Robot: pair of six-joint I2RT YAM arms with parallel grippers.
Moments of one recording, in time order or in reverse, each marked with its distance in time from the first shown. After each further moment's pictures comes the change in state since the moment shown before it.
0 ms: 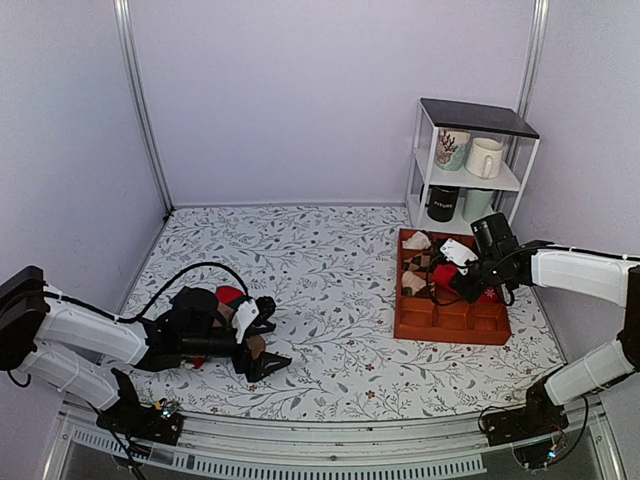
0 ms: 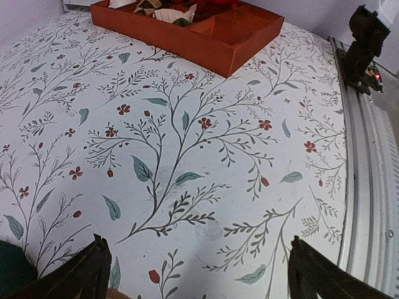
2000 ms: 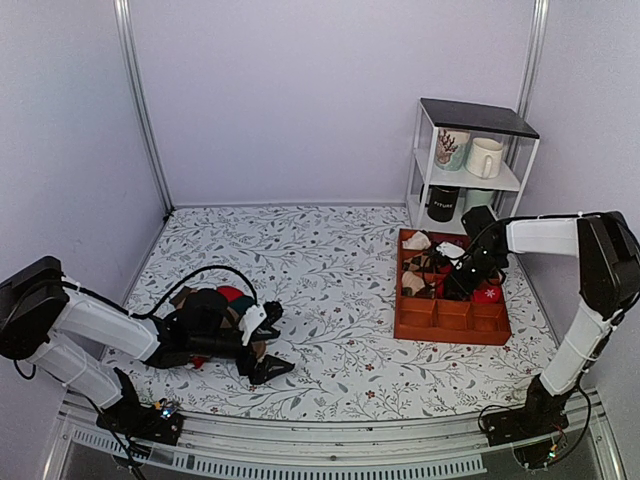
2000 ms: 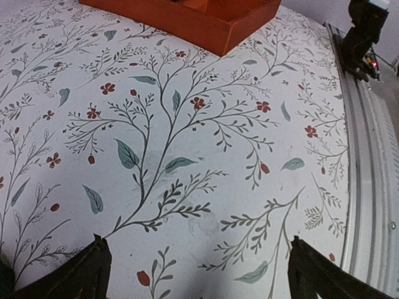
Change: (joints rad) left arm 0.017 0.113 0.032 0.007 0.063 0.006; right arm -0.136 0.352 0.264 -0.197 -0.216 -0.010
